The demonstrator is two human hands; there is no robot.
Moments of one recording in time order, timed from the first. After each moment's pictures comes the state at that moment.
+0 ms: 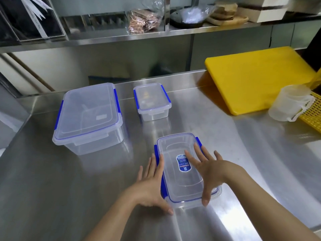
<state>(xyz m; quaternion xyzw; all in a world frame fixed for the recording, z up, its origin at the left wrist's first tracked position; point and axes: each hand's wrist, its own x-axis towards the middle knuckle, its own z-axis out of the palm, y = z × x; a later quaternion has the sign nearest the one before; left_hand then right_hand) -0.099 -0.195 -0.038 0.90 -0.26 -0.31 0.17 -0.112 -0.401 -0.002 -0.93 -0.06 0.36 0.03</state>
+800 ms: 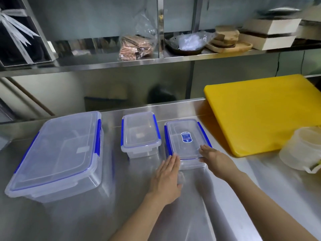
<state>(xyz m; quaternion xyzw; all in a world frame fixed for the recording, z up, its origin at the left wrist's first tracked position) 0.043 -0.338 -0.059 0.94 -0.29 -0.03 0.17 0.047 -0.532 -0.024 -0.99 -0.04 0.06 0.11</state>
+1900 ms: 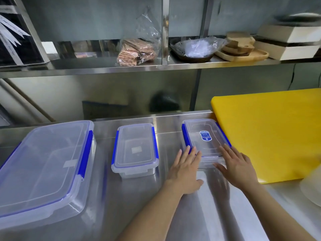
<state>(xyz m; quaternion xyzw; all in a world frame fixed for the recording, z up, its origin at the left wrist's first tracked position) 0.143 -0.417 -0.055 0.94 -0.32 -0.04 0.10 0.115 -0.599 -0.053 -1.00 0.08 -0.03 0.04</state>
